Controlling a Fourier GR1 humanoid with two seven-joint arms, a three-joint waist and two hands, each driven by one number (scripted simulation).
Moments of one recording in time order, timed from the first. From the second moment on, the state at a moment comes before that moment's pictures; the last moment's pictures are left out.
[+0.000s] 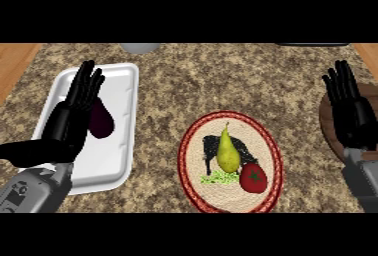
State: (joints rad) left arm -0.28 0.48 -0.34 -1.62 0.39 0.37 -0.13; right arm -0.29 -0.50 0.14 -1.33 -0.46 -0.25 -0.24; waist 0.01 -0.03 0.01
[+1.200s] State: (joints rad) left arm -0.20 0.40 -0.39 -1.50 0.34 0.40 -0.02; right arm -0.08 -0.25 0.68 -1.75 0.51 -0.87 0.10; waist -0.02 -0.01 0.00
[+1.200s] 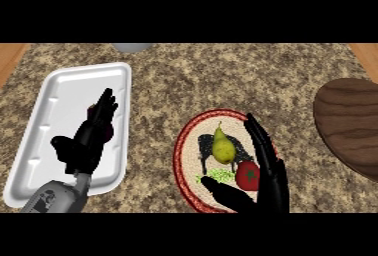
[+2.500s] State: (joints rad) left arm -0.19 0.30 -0.30 -1.49 0.23 0.31 0.01; right arm -0.14 -0.12 0.55 -1.88 0.72 -0.20 0.82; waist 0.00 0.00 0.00
